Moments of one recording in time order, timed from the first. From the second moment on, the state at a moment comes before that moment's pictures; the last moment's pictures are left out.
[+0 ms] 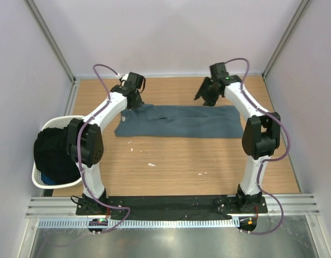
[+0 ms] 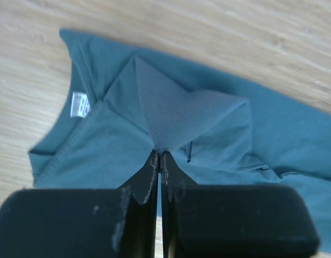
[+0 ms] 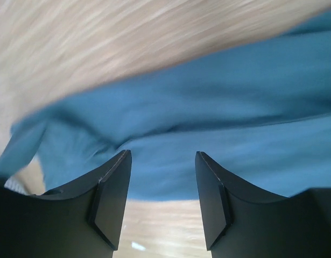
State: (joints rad) left arm -0.38 1.91 1.64 -0.67 -0.33 -0.61; right arm 0.19 1.96 1.74 -0.75 -0.08 0.71
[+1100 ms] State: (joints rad) left arm -0.31 1.83 1.39 -0.62 -0.24 -0.83; right arm 0.63 2.31 1.92 -0.53 -0.08 0.99
